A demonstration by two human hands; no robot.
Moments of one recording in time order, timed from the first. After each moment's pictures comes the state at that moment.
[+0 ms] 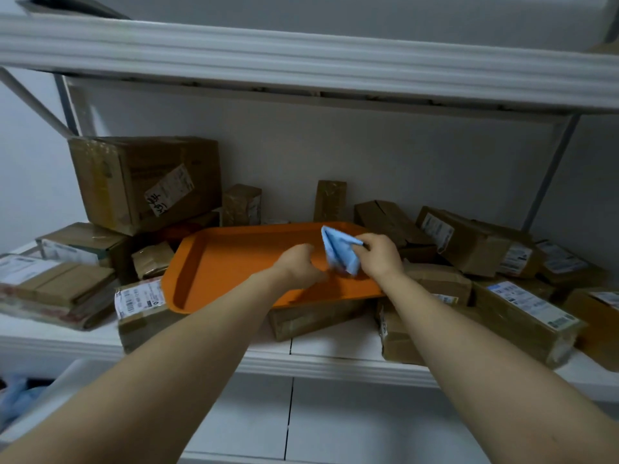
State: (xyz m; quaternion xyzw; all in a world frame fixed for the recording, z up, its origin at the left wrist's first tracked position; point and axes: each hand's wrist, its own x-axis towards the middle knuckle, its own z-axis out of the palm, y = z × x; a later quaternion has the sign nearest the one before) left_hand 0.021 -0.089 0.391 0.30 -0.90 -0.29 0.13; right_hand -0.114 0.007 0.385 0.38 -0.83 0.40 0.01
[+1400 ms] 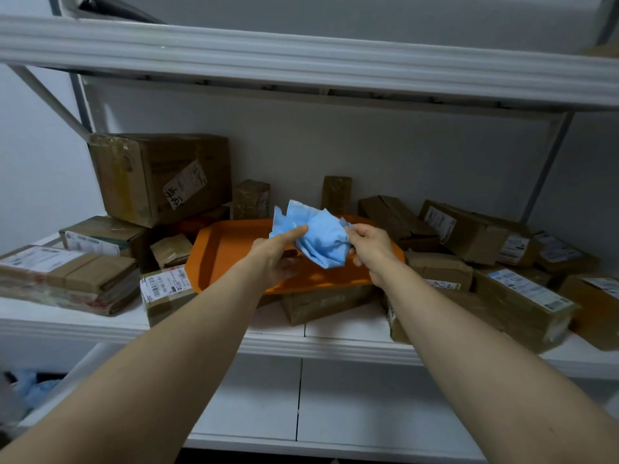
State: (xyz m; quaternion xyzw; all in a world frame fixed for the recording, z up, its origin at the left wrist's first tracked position) left_hand 0.078 -0.103 0.392 0.33 -0.48 -0.77 0.26; right_hand -0.048 0.011 0.398 0.29 -0.73 0.60 -0.16
